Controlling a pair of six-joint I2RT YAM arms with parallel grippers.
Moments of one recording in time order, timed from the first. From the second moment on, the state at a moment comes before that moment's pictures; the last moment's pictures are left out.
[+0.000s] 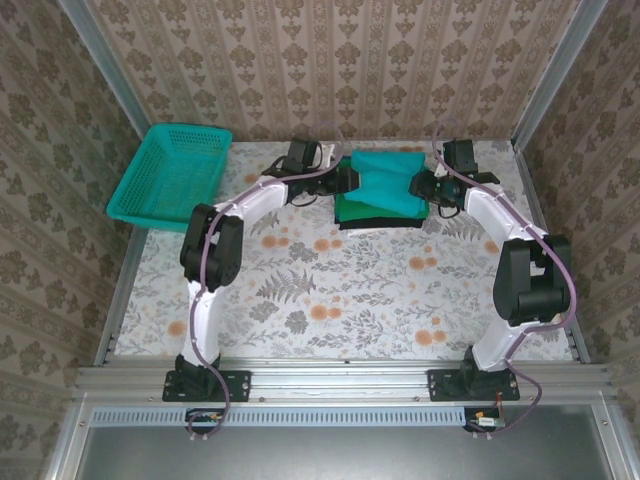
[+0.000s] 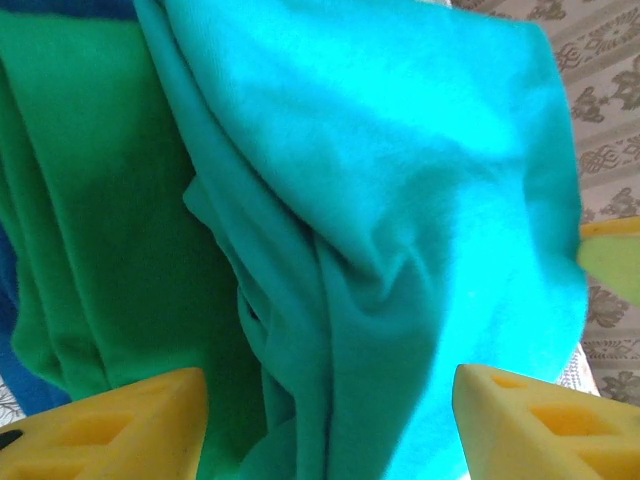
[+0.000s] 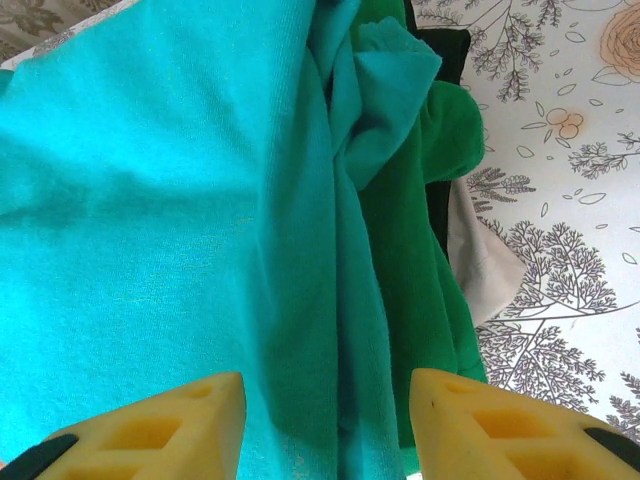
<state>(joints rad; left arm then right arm) -0.54 2.19 1.74 -0.22 0.58 -0.49 0.05 1.72 1.33 -0.47 -0.17 0.40</state>
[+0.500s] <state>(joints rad) -0.56 2.10 1.71 -0.28 0.58 -0.52 0.05 1.74 1.34 -0.47 -0.17 0.40</state>
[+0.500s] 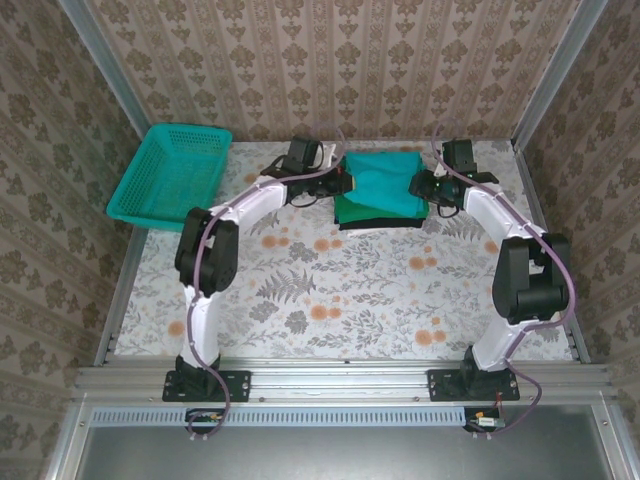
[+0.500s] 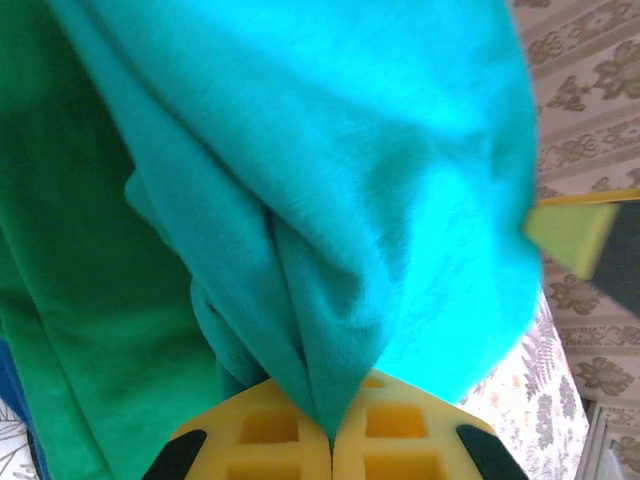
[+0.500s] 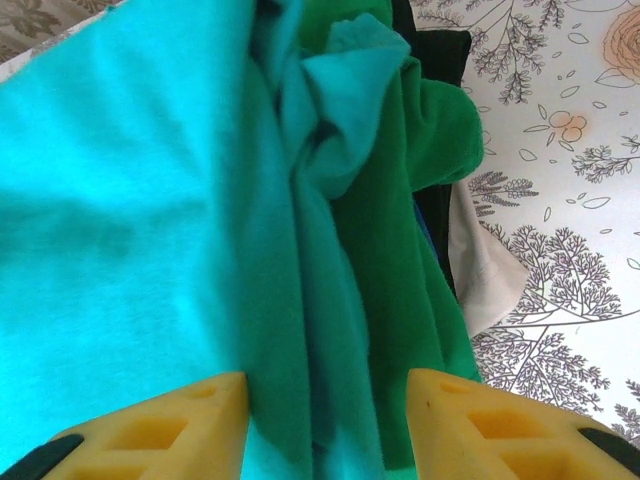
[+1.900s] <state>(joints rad) -0.23 1.45 1.07 -0.36 0.45 -0.49 0.36 2.03 1.68 -0.61 0.24 0.34</state>
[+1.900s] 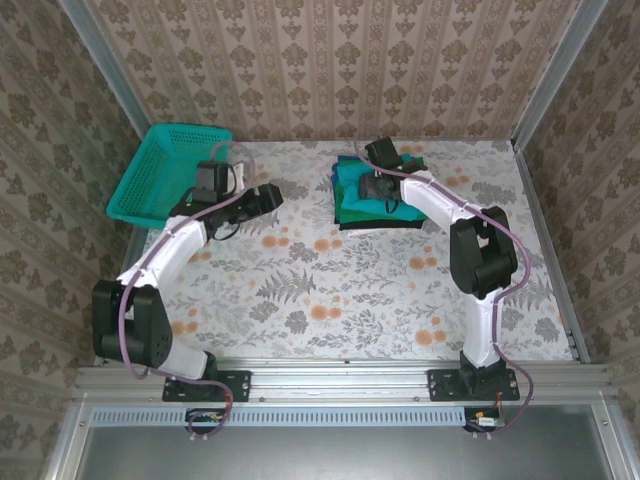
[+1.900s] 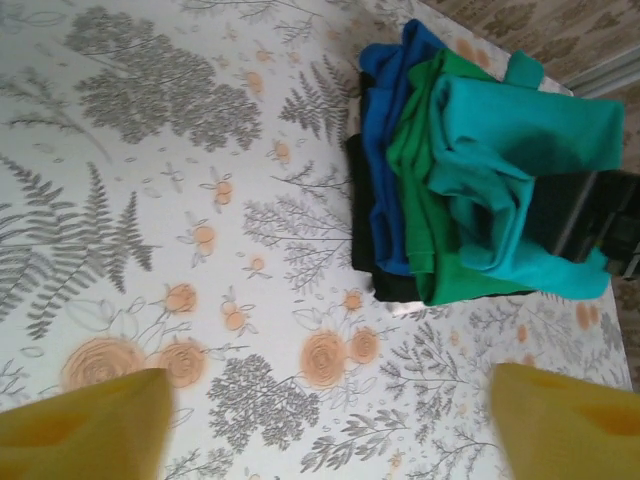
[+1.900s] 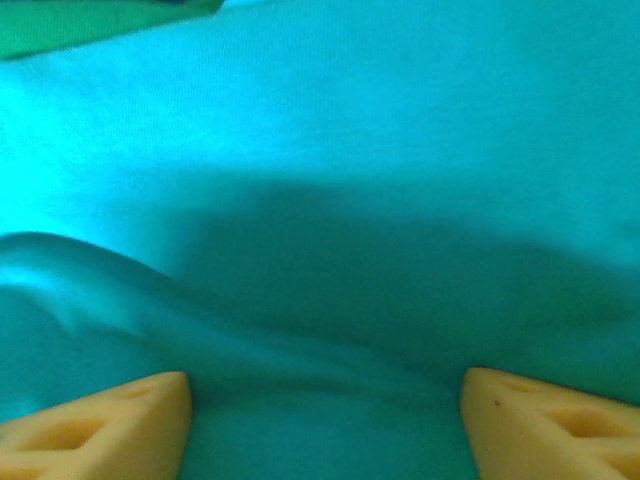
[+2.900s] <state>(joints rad) -0.08 1.32 0.83 -0.38 0.46 -0.43 0.71 2.34 2.03 -0.81 0.88 0.11</state>
